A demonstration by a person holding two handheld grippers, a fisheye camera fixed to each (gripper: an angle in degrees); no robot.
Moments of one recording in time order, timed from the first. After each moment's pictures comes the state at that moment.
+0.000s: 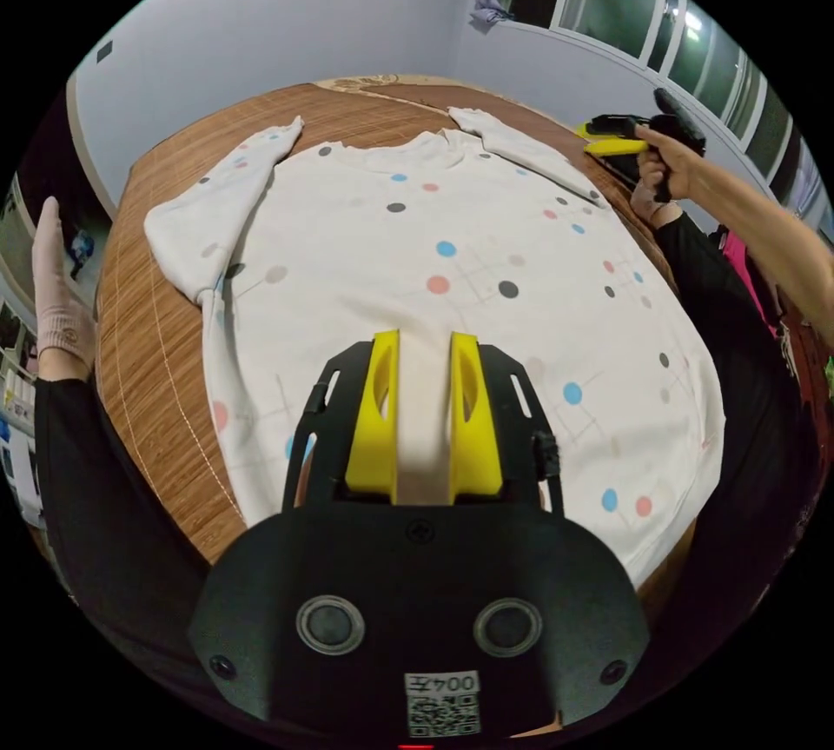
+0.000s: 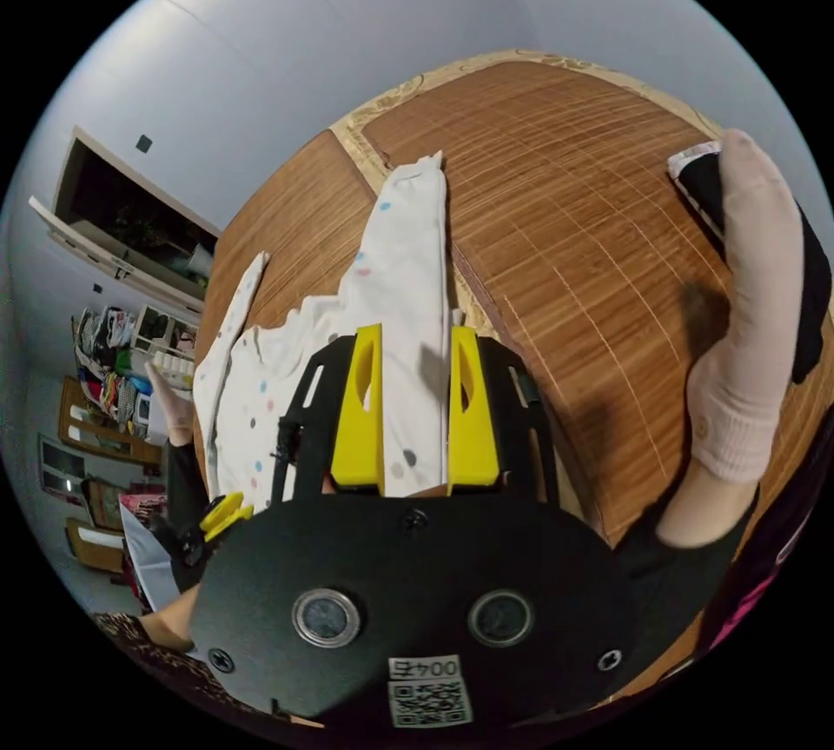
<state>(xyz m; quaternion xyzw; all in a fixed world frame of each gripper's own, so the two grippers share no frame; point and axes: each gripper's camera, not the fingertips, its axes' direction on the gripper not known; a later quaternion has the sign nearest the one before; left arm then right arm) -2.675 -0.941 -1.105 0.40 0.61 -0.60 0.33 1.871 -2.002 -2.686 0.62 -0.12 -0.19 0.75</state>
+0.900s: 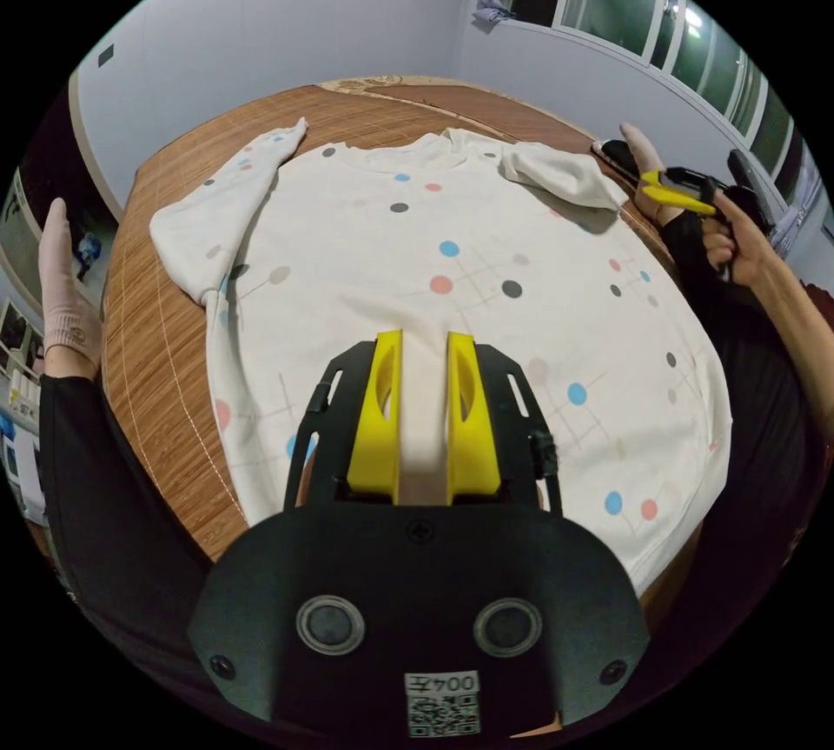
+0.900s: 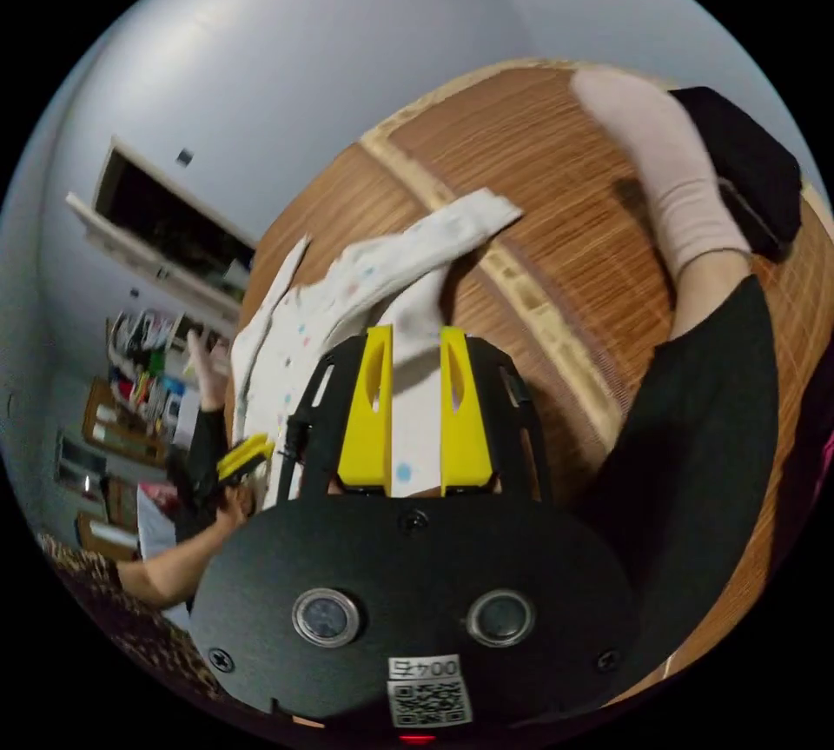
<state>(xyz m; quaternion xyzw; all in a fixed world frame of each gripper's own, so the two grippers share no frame) -2.685 -0.964 -1.106 0.39 0.60 -0.60 0.34 1.959 -2.018 -2.635 0.64 -0.17 -0.22 0.72</state>
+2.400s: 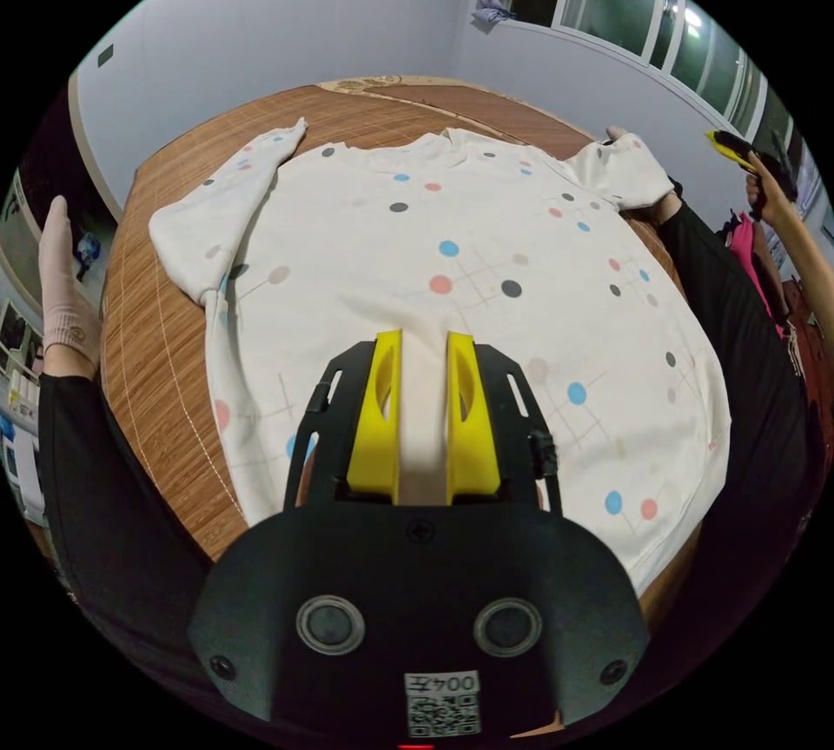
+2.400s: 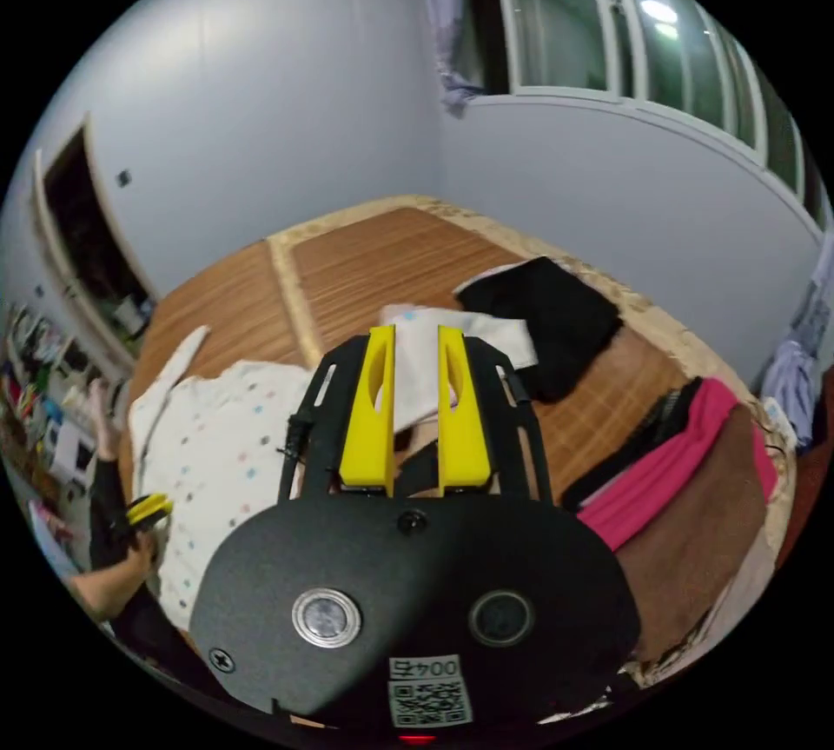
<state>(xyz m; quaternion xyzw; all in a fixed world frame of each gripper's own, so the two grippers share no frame) -2.741 -0.977 -1.075 0.39 0.60 -0.60 0.34 1.975 -1.853 -2.676 0.79 -0.01 -0.06 0.61</state>
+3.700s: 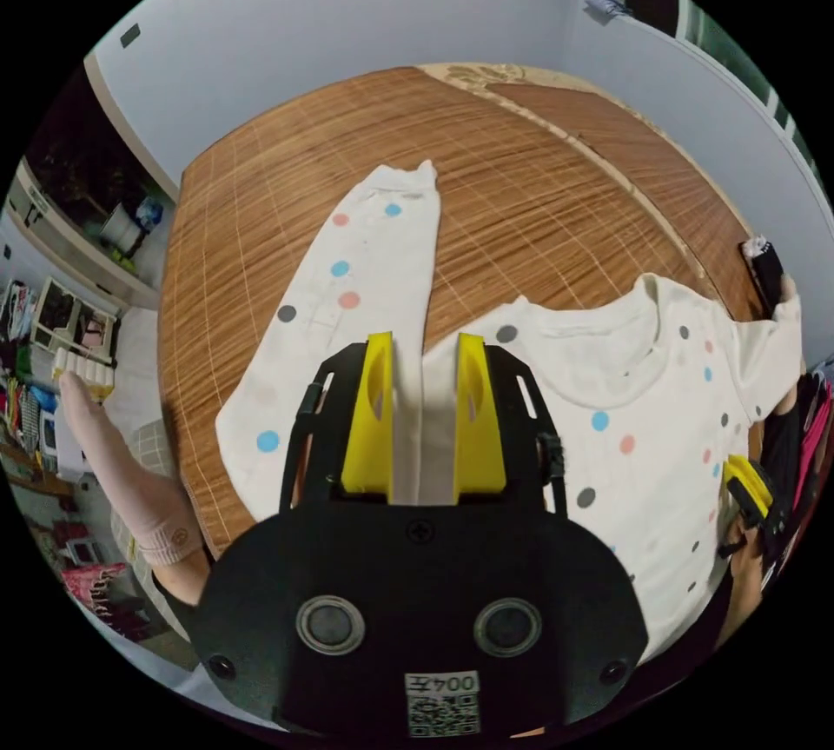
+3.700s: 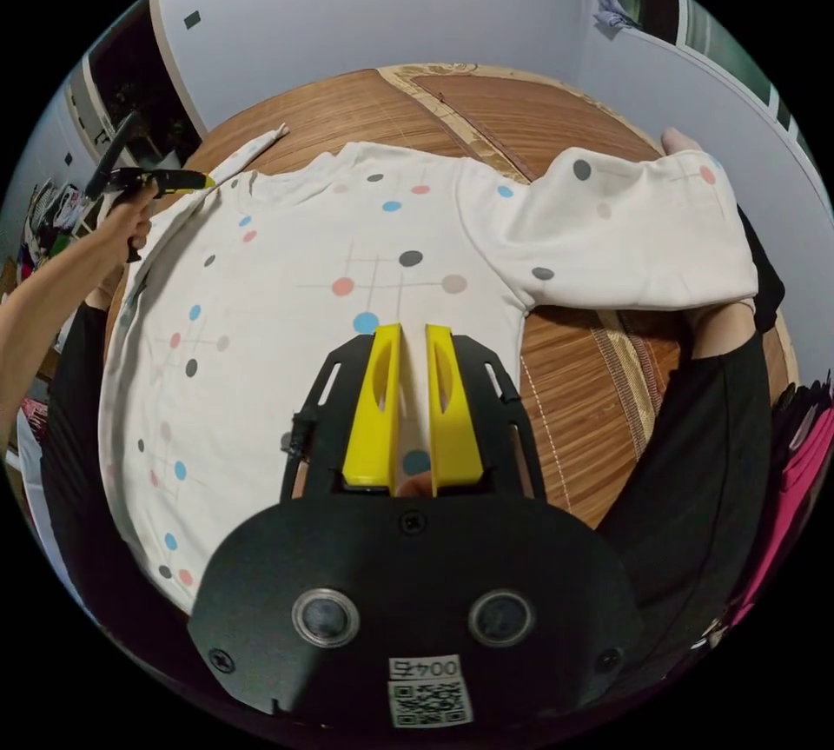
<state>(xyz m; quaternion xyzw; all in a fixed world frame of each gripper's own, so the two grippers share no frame) -2.984 -1.030 -0.802 0.25 0.64 -0.63 0.37 1.707 -1.964 -2.491 0.66 0.07 -0.19 0.73</state>
